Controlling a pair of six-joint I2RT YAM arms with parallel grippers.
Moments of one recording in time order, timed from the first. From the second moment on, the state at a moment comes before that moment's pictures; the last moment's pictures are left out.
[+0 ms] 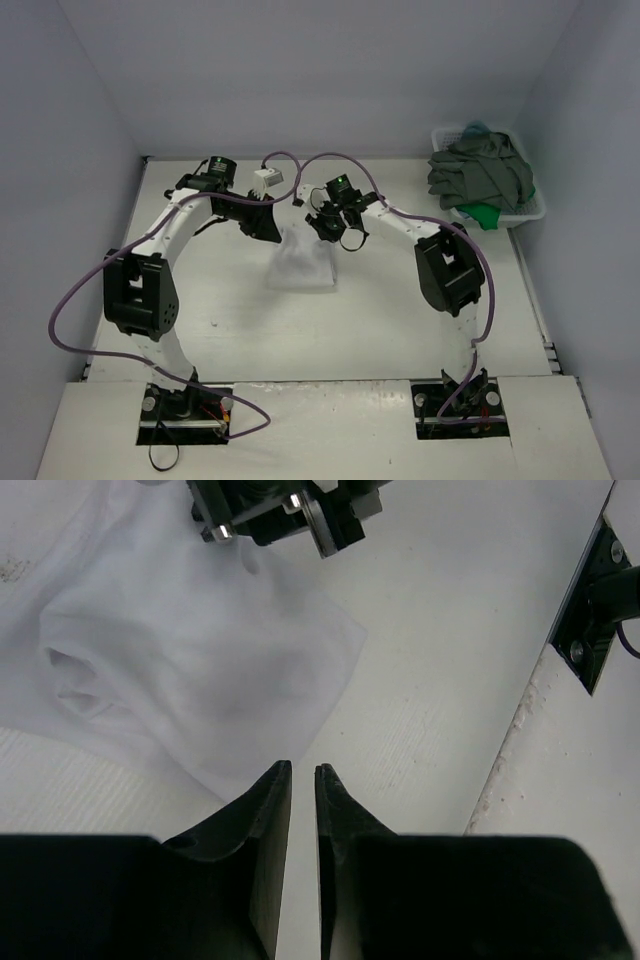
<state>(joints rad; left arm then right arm) -0.22 1.76 1.52 -0.88 0.88 0.34 0.57 2.08 1.56 -0.40 -0.27 -0.48</state>
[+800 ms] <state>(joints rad) -0.30 1.94 1.42 -0.52 0.89 0.19 0.54 2.11 1.53 -0.41 -0.31 -0.50</state>
